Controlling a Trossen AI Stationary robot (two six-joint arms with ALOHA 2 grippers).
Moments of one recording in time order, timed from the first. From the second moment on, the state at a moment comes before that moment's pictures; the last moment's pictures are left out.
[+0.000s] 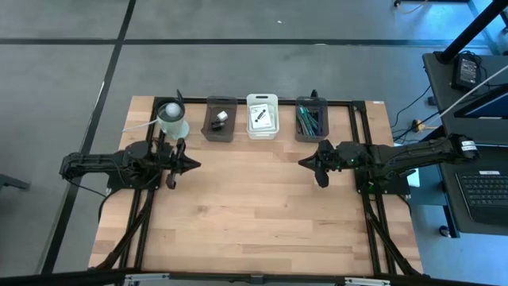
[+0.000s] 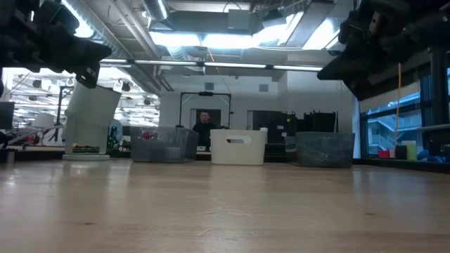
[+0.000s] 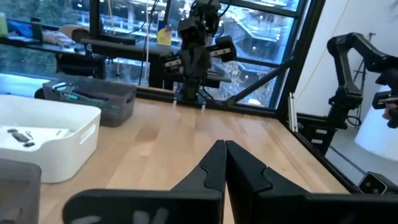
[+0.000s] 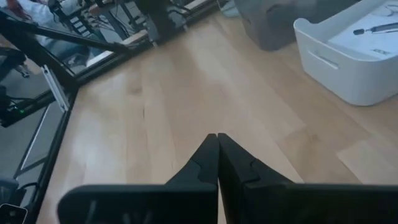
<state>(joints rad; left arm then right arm) 0.05 0.00 0.01 0.02 0.09 -0.20 0.03 0.82 0.37 0.07 0.11 0.49</state>
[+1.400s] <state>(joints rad) 0.05 0.01 0.01 0.03 0.08 -0.19 0.03 0.23 0.02 0.37 -0.02 0.13</state>
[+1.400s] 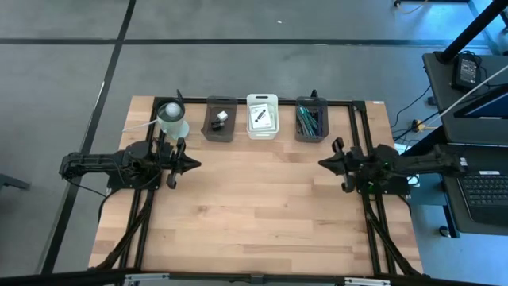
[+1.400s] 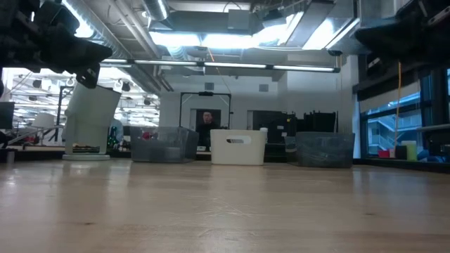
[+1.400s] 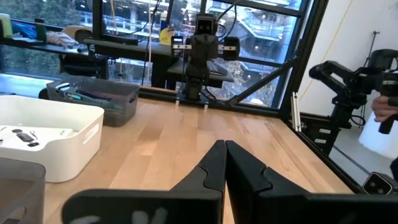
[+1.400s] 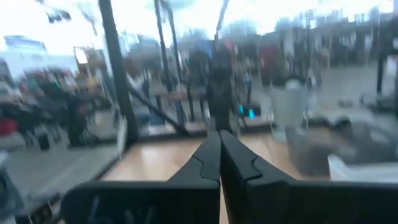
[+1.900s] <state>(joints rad) 0.05 0.01 0.01 0.03 0.08 -0.19 0.03 0.00 0.01 0.06 -0.02 0.09</state>
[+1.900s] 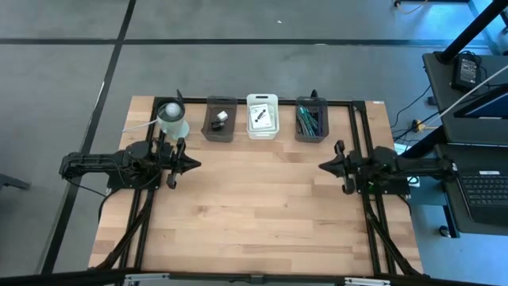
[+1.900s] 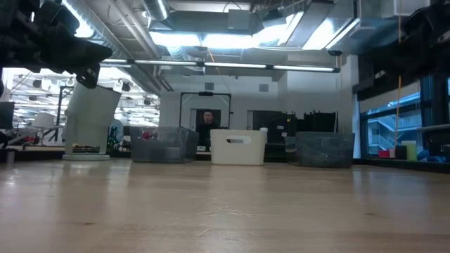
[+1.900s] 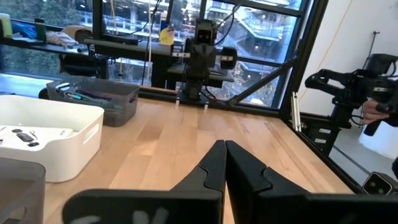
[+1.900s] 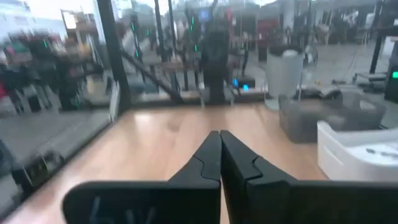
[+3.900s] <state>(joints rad) 0.05 0.01 0.01 0.03 0.08 -0.19 0.03 0.02 0.01 0.02 -0.02 0.07</state>
